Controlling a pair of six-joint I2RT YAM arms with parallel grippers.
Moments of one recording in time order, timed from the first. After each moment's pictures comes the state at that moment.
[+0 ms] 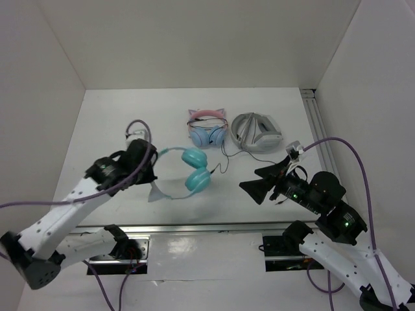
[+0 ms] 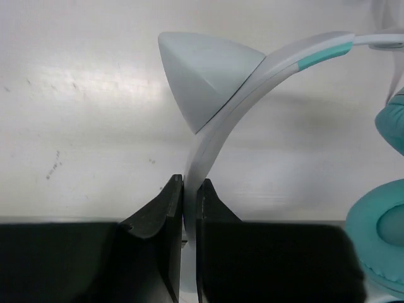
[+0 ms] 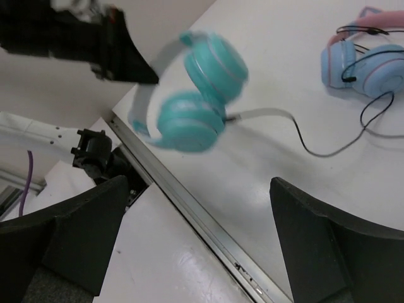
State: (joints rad) left arm -0.64 1.07 0.98 -0.95 -0.34 -0.75; right arm 0.66 0.40 0.79 -0.50 -0.19 0.47
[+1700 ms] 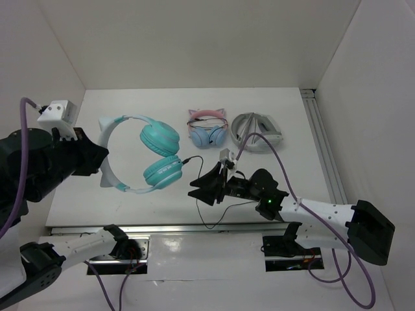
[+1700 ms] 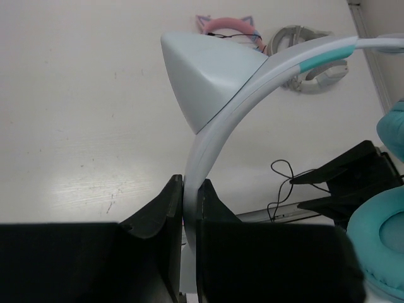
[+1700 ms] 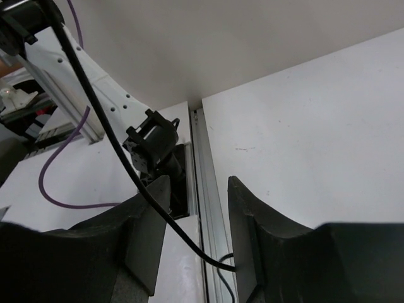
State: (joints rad) left arm -0.61 1.00 2.04 -1.51 -0.33 -0.43; right arm 0.98 1.07 0.46 0.81 -0.42 0.40
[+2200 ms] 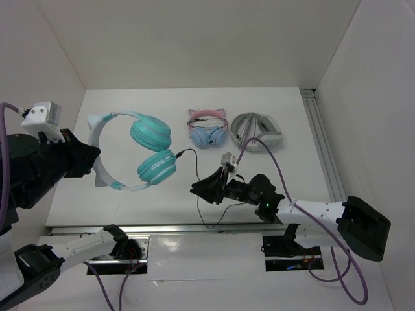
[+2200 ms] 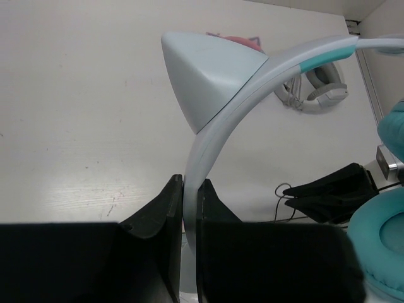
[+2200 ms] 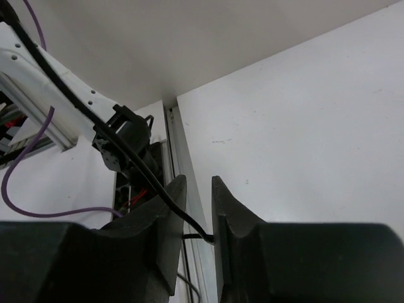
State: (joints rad) left arm -0.61 0.99 2.08 -1.52 -0.39 -0.47; right arm 1.00 1.13 0.37 0.94 -0.30 0.39
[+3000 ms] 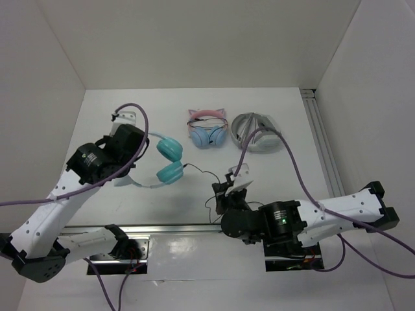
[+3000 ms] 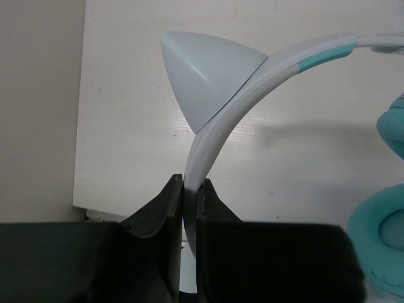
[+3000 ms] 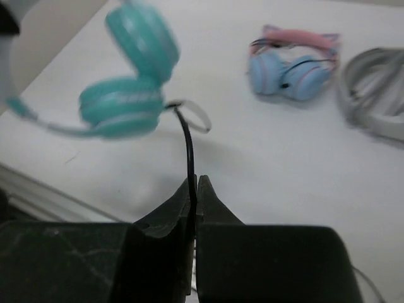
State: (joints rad) left arm -0.63 1.08 1.43 -1.31 -0.74 -0.46; right arm 1.68 1.06 0.99 -0.43 1.18 0.65
